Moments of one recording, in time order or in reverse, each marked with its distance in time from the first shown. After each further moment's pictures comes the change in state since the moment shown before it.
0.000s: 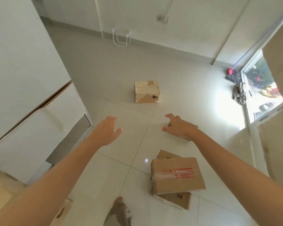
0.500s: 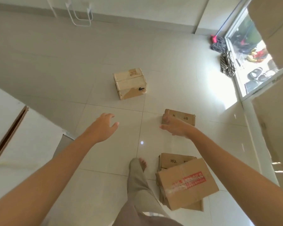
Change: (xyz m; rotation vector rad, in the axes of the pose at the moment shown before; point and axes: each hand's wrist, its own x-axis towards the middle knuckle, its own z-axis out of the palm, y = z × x) left_hand 0.246 -0.021 -0.031 -0.069 -0.227 0.087; right_hand 0.197 0.024 -0.031 0.419 -0.023 0.228
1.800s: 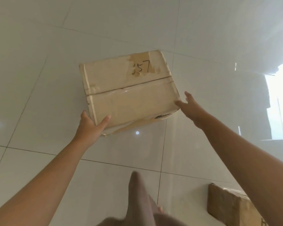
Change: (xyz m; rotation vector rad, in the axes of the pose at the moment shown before) left_hand 0.767 -0.226 0.194 -0.617 0.034 -0.505; right_hand 0.835 0.053 -0.046 0.364 0.241 0.209
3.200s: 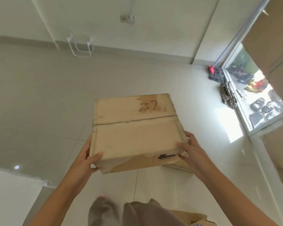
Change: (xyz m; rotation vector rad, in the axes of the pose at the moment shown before) left_hand -0.691 0.011 -0.189 -0.750 -0.248 0.316; right_hand -0.730 0.006 -0.231 0.658 -0.099 -0.257
